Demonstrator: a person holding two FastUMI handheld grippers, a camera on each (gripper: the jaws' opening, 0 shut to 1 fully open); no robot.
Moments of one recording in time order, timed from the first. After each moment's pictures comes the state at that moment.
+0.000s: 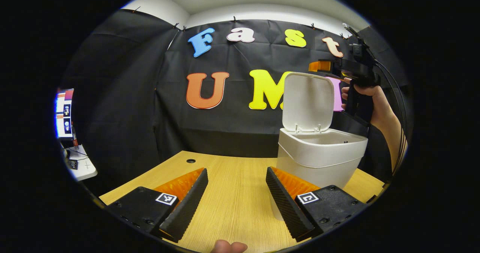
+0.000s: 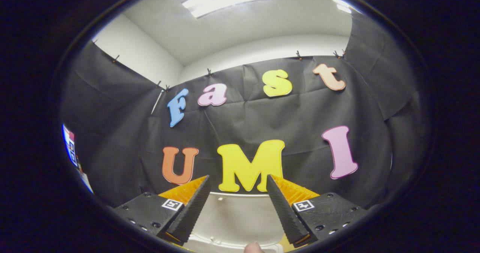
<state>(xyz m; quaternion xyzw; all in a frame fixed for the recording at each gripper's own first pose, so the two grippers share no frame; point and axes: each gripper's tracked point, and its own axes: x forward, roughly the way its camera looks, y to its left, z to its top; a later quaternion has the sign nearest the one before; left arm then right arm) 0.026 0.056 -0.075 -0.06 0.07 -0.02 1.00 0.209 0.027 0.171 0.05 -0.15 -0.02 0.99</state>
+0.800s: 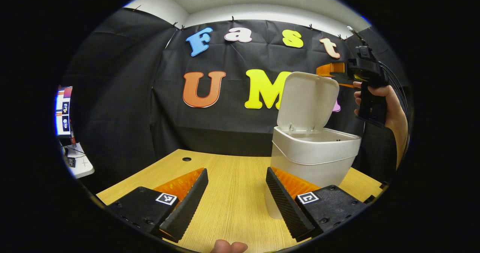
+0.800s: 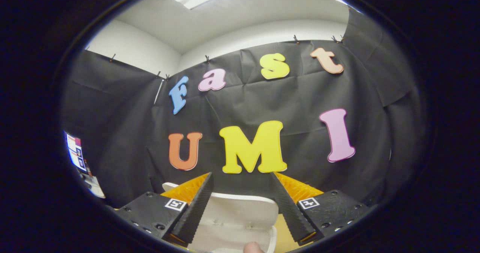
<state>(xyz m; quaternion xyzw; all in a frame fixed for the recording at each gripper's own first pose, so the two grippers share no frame) 0.009 0.036 -0.072 -0.06 0.06 -0.04 1.00 0.149 0.025 0.136 0.06 -0.06 0.01 1.00</state>
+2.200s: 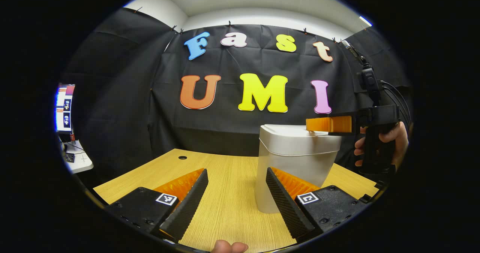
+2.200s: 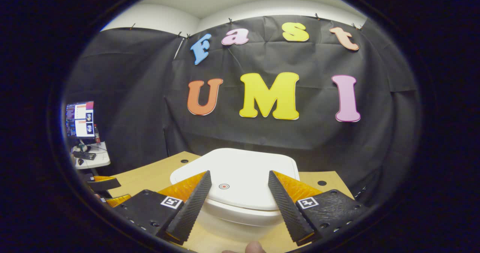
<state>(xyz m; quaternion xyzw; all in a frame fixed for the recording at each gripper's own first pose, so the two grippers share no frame) -0.029 0.018 -0.077 -0.07 0.05 -0.05 1.00 0.067 0.072 -0.009 0.00 0.10 0.04 0.99</state>
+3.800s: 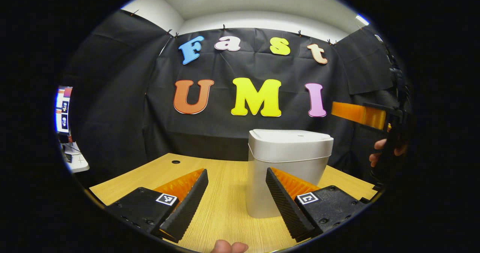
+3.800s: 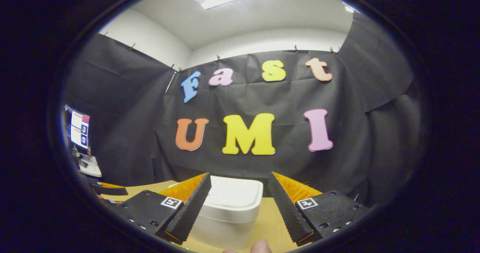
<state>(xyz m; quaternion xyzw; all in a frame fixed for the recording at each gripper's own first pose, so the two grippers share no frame) -0.024 -0.016 -0.065 -0.06 0.03 -0.07 1.00 -0.021 -0.006 0.035 0.02 -0.08 -0.04 1.00</state>
